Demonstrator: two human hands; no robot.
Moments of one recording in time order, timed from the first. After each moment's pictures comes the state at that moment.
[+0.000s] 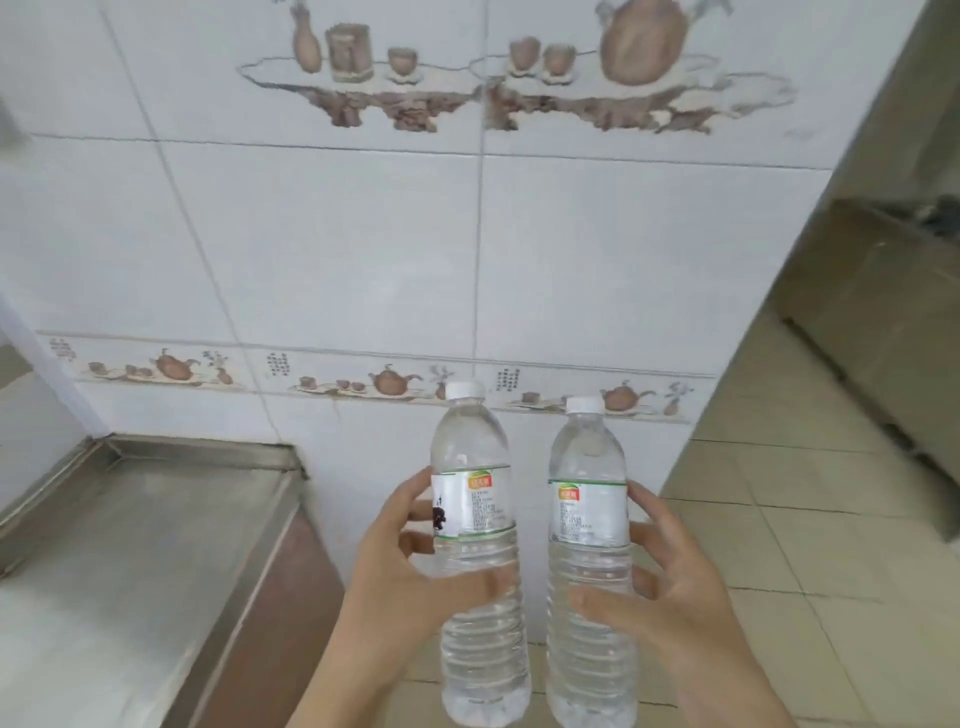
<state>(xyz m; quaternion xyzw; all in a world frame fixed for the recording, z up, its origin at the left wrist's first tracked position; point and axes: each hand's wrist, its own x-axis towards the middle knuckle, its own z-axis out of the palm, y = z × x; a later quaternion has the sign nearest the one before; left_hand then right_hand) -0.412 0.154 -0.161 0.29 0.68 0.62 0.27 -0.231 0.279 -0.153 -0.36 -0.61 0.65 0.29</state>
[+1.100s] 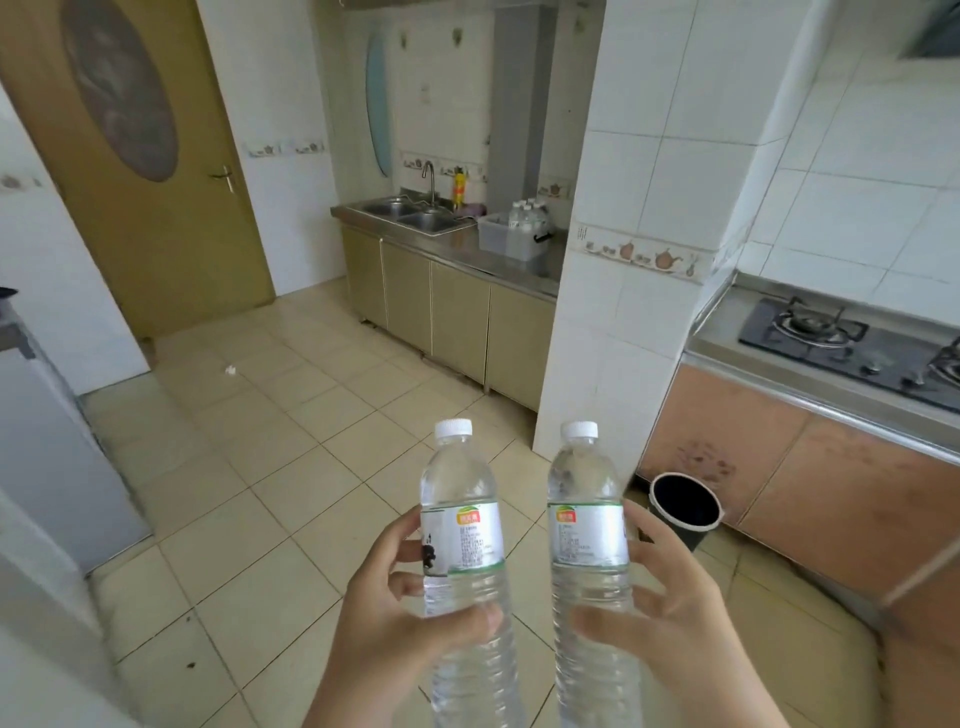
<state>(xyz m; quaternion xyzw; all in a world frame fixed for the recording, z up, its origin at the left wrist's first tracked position) -0.073 0.720 -0.177 0.54 0.48 0.44 0.53 0.148 0.659 -0.161 -0.60 -0.42 0.41 0.55</state>
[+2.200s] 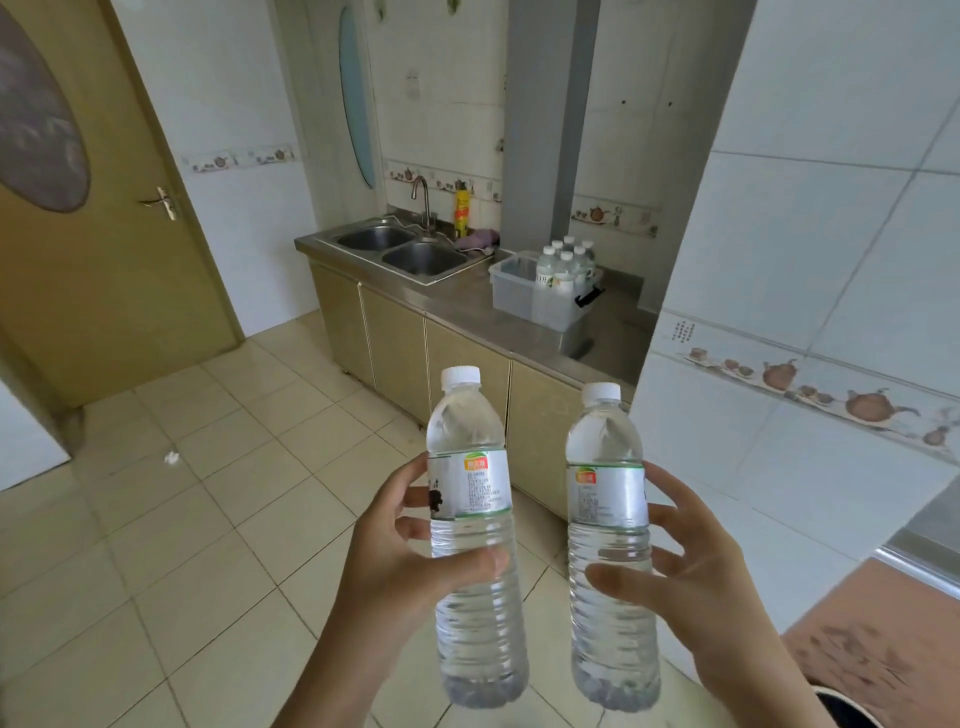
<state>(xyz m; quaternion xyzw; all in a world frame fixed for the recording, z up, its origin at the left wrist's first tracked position) 0.094 1.400 -0.141 0.54 0.47 0.44 0.53 0.319 1.327 -0.139 -0.60 -0.40 0.40 0.57</state>
